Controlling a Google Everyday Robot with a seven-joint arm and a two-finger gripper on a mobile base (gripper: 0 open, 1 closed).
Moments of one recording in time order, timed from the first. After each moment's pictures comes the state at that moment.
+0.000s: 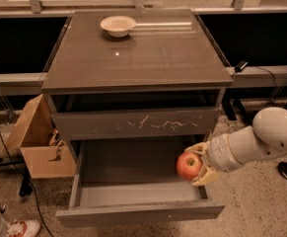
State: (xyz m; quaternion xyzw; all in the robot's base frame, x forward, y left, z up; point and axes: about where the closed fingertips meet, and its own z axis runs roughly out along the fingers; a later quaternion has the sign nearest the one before) arm 0.465 -0.164 0.656 -0.69 0.64 0.16 0.29
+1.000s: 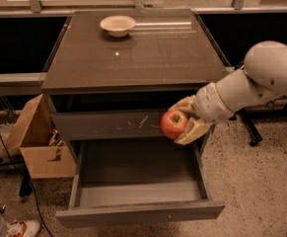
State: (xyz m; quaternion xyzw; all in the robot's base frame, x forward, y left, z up) arm 0.516 -0.114 0.775 -0.72 0.60 0.19 0.31
